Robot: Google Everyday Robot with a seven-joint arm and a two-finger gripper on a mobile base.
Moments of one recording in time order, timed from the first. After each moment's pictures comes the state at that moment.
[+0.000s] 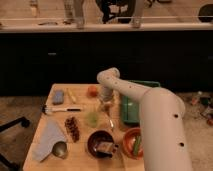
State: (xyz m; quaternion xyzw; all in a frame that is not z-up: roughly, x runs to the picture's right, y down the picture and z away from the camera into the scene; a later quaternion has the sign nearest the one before) arm -0.001 0.119 0.944 -0.36 0.16 0.51 0.77
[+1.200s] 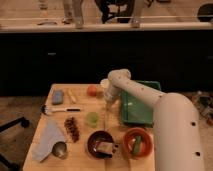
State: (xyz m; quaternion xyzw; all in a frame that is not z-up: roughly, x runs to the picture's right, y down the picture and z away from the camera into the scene) arm 0.013 0.114 0.929 -0.39 0.09 0.55 0.73
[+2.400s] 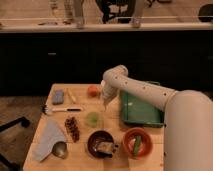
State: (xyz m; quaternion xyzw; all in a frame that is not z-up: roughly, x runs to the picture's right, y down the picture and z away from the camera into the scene) arm 0.002 0.084 0.885 -0.32 0.07 0.53 0.78
